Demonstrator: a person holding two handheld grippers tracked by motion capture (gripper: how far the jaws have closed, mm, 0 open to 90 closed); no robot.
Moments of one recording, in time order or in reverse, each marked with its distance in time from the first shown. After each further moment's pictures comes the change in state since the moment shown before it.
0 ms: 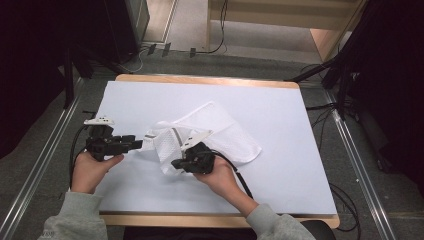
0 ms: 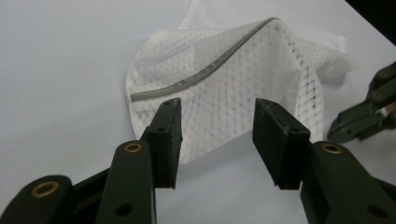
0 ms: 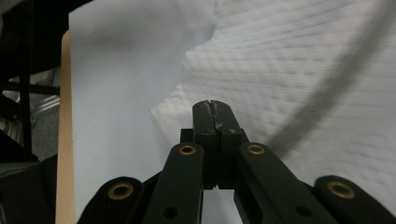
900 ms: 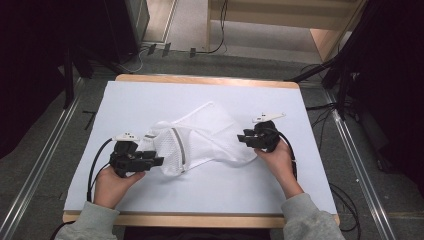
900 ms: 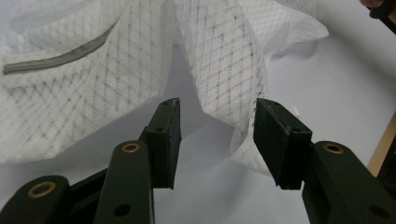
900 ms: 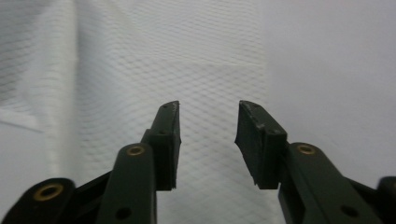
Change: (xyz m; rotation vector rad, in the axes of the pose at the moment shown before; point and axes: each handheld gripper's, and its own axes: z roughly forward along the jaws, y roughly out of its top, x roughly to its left) left arm -0.057 -0.021 0.038 0.075 -0.044 0.013; right arm -0.125 -0.075 -0.124 -0.038 -0.424 0.244
